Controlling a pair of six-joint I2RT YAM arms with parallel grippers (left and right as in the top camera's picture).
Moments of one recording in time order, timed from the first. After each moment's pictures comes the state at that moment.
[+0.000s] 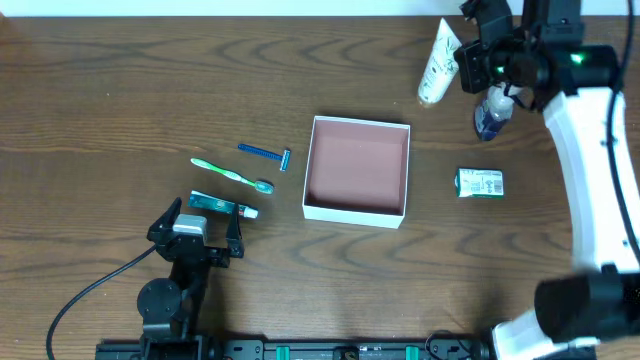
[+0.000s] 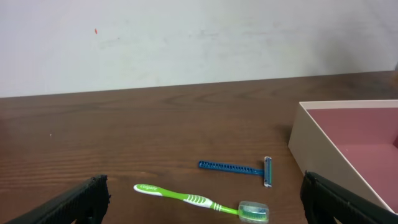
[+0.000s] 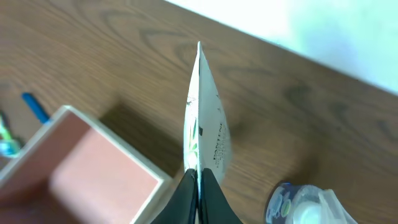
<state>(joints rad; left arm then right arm) 0.01 0.01 0.02 -0.10 0.15 0.01 0.07 1.70 1.80 -0.92 -0.32 -0.26</state>
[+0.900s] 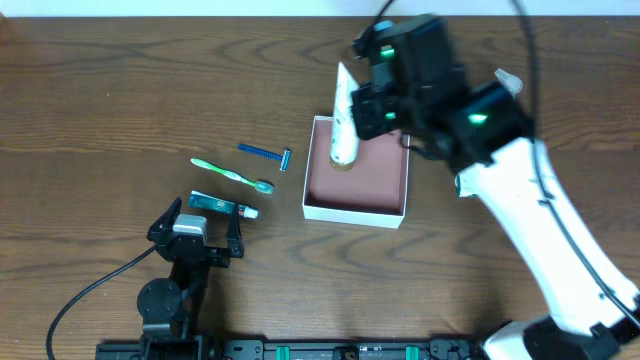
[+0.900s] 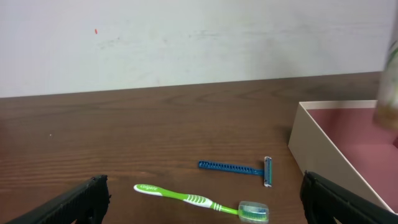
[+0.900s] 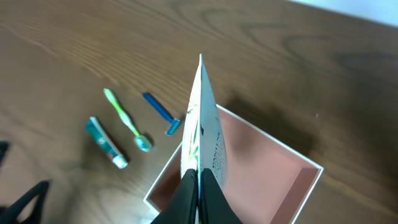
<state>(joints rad) 0.01 0.01 0.02 -0.10 0.15 0.01 0.59 1.65 1.82 -1.00 -0.03 0.25</state>
